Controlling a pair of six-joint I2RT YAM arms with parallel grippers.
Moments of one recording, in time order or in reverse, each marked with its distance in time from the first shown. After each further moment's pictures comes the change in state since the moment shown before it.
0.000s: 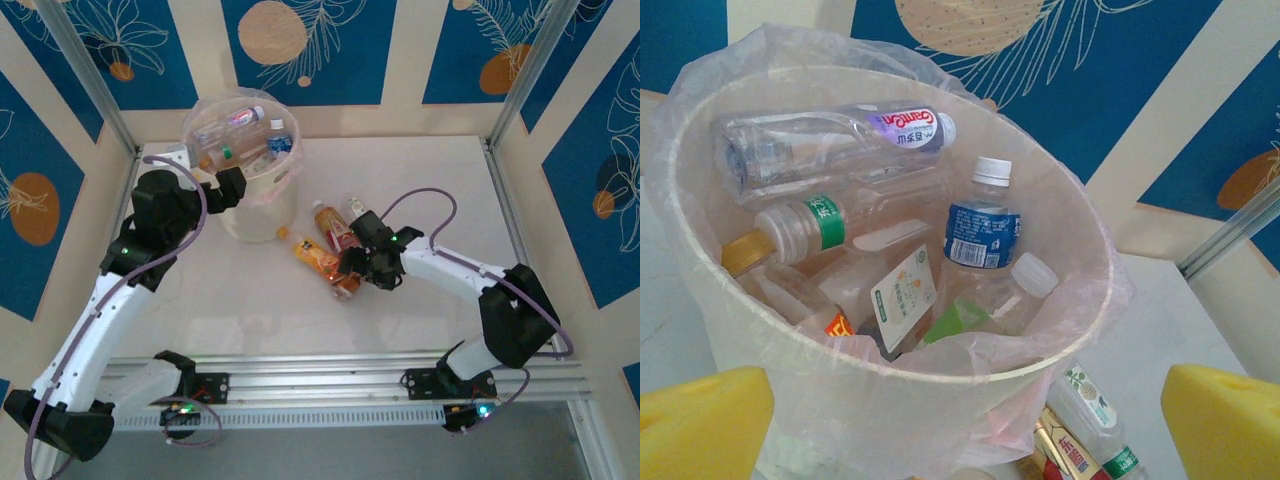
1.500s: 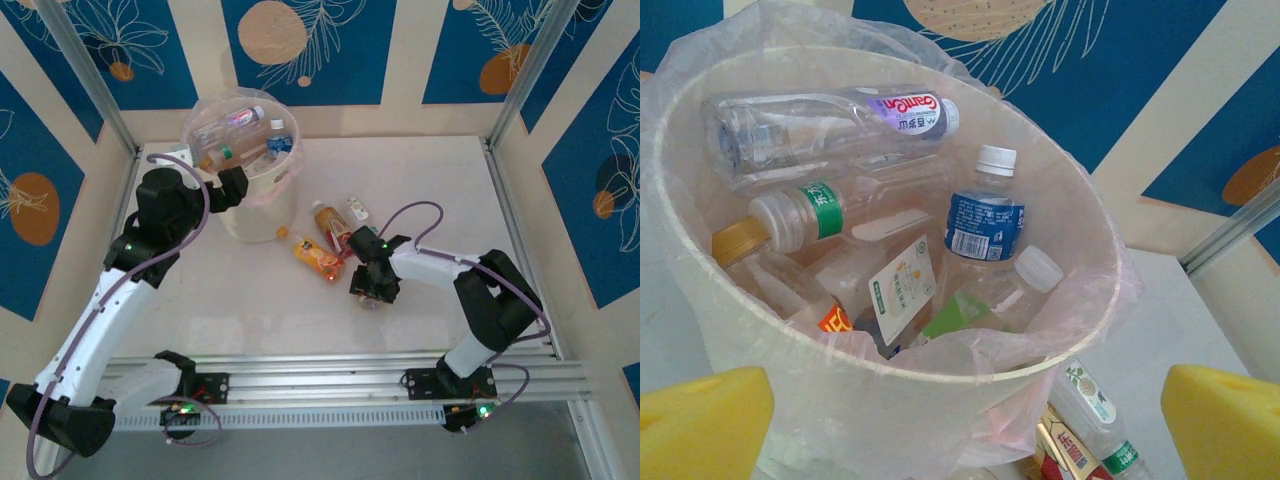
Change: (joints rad) left arm 0.000 0.022 0.002 -0.002 0.005 -0.019; right arm 0.000 0.108 -0.081 -0.006 0.019 -0.026
